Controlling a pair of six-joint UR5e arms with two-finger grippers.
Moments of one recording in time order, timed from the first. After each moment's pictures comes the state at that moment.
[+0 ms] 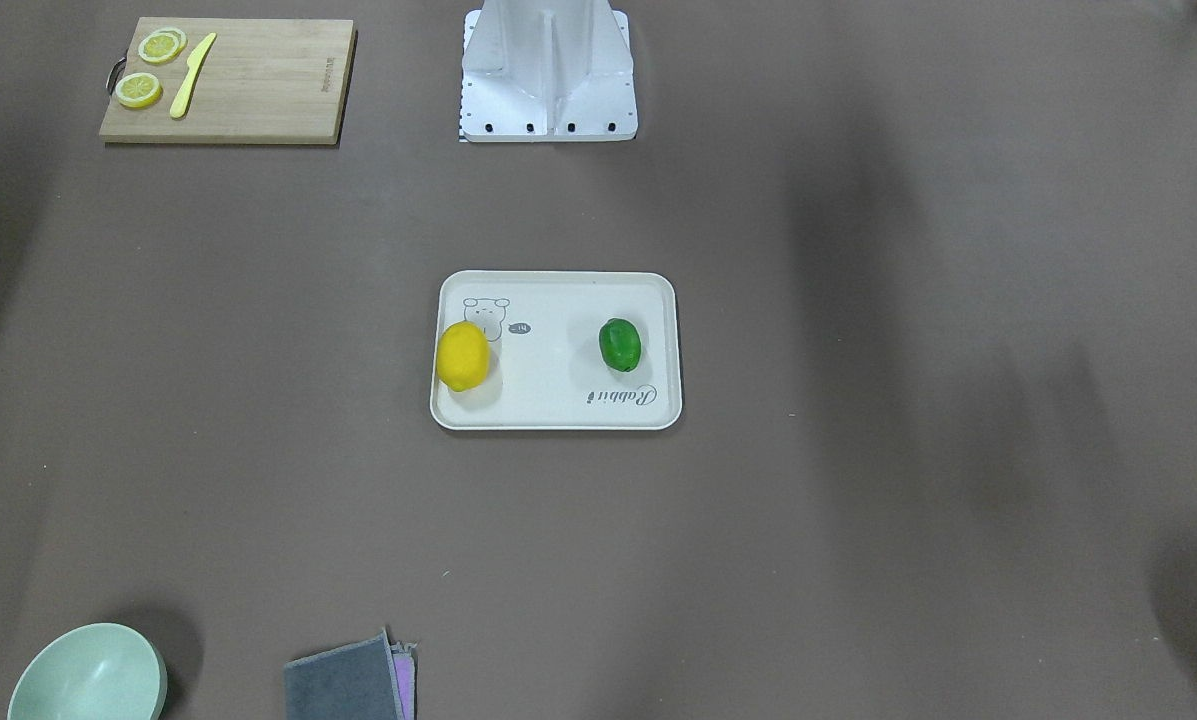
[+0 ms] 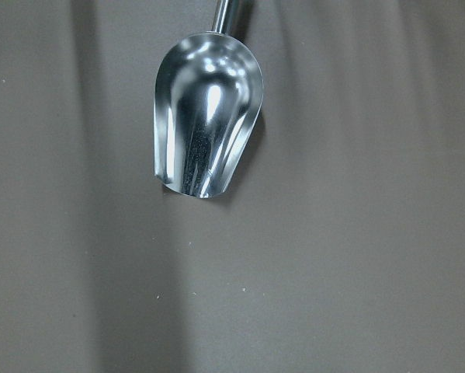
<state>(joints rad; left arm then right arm) -1.58 -1.41 -1.83 -1.27 -2.39 0.15 1.62 -1.59 1.61 -1.56 2.33 0.09</state>
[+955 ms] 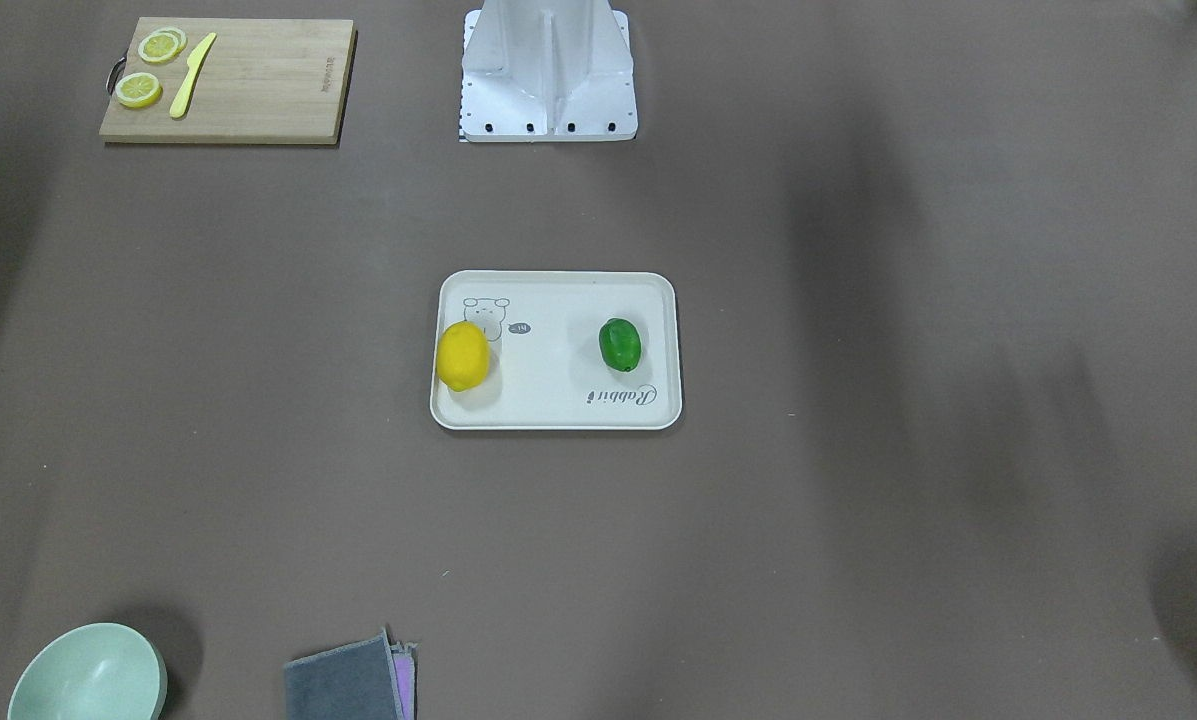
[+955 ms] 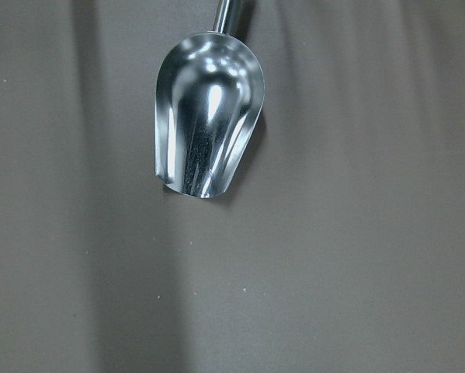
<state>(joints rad) -1.58 -1.42 -1.83 -1.27 -2.39 0.15 1.62 -1.59 1.61 -1.57 2.33 0.09</state>
